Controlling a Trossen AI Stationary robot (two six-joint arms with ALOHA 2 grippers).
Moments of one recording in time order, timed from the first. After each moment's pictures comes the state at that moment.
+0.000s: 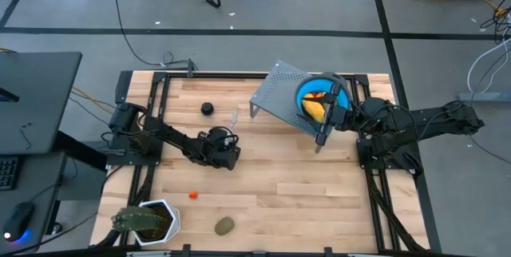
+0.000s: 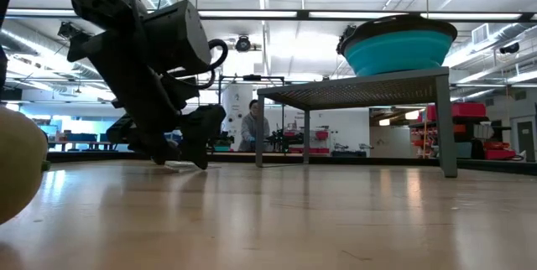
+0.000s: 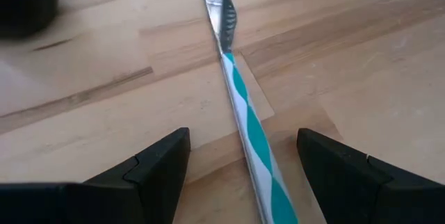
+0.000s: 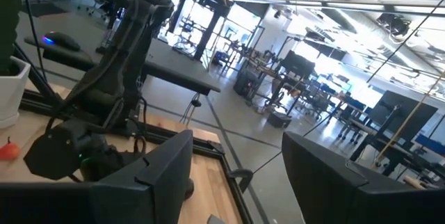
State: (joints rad) left arm -0.18 1.79 0.75 -0.22 -0.75 -1.26; right arm 0.09 0.88 0.75 0.20 0.34 -0.48
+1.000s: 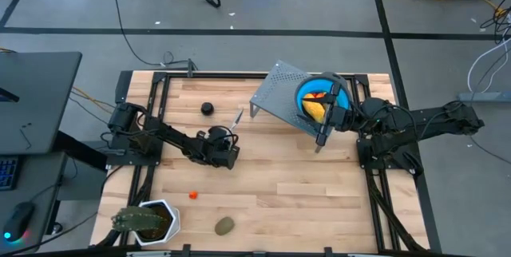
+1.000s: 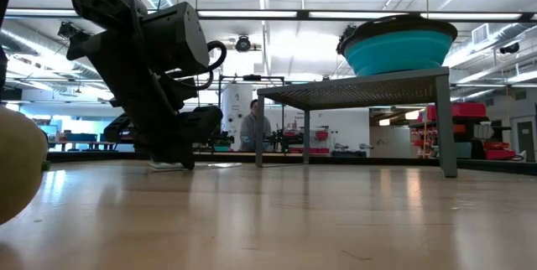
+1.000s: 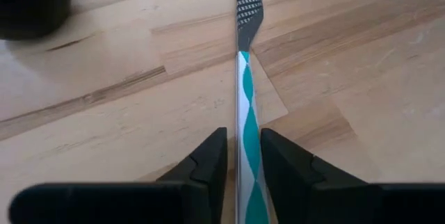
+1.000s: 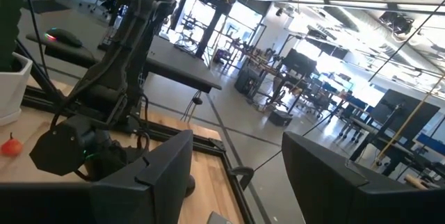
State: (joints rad) left arm -0.19 1.78 0.75 -0.26 -0.74 -1.26; right arm 0.09 0.89 0.75 0.18 0.34 -0.48
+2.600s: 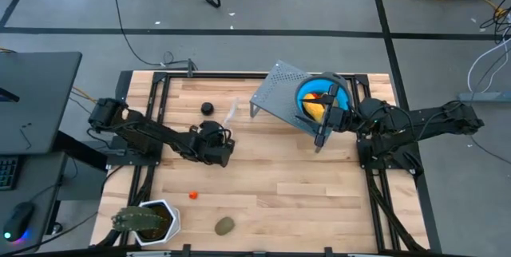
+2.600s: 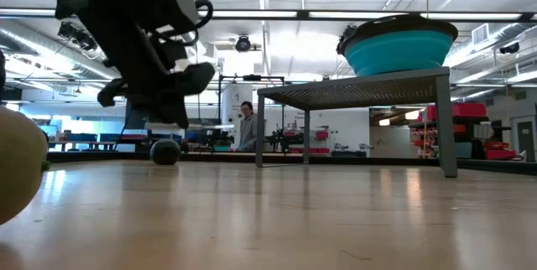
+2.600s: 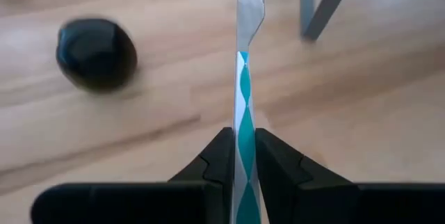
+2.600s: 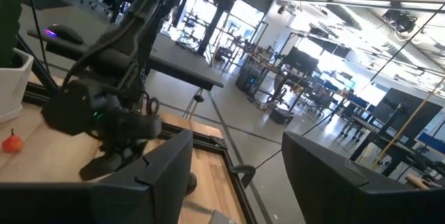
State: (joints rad) left arm -0.20 1.57 0.78 -0.47 -0.85 -1.32; right arm 0.09 0.90 0.75 0.19 0.34 -0.48
